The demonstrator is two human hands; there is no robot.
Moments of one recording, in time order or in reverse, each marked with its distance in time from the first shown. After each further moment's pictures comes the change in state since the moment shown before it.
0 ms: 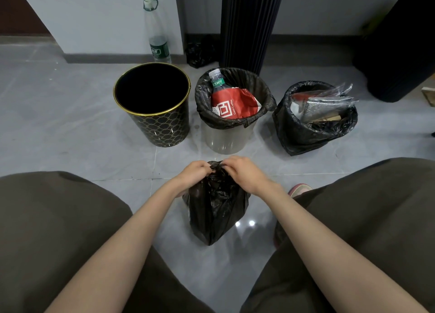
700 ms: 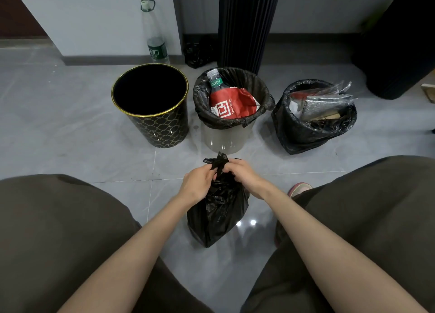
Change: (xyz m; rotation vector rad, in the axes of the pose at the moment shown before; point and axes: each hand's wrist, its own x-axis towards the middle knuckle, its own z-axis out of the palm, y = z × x) left_hand 0.000 -0.022 0.024 0.431 0.231 0.319; right_hand -0.010 -0.013 -0.005 0.884 -0.056 0.327
